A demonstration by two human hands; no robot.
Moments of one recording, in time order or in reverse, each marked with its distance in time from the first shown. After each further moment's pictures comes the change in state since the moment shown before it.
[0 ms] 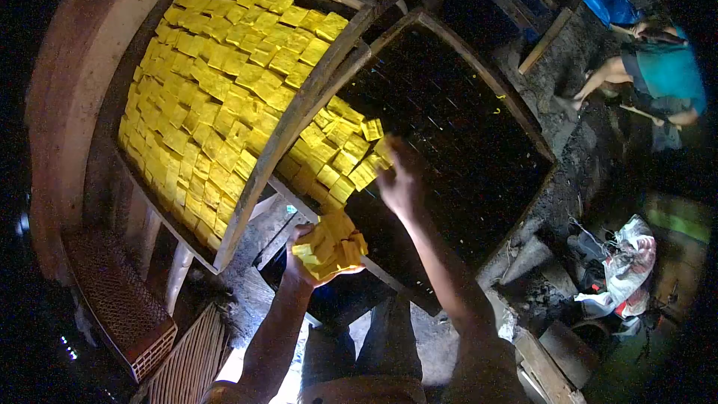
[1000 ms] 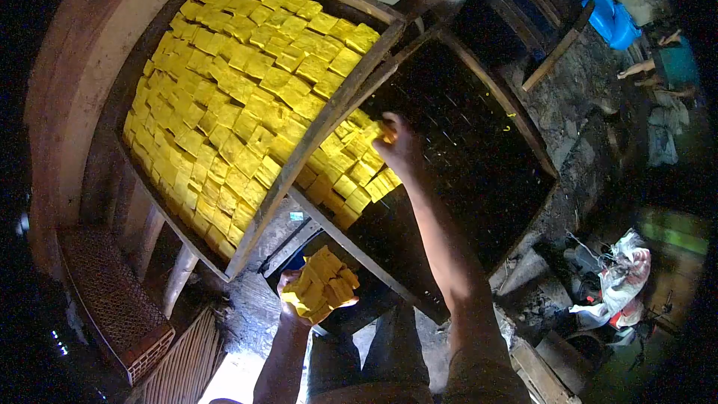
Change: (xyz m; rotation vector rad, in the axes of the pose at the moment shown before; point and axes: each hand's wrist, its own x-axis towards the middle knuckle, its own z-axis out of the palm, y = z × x) left_hand -0.077 -0.007 -0.051 -0.026 0.022 0.240; right_hand 0.077 0.008 0.051 0.397 -0.180 0.348
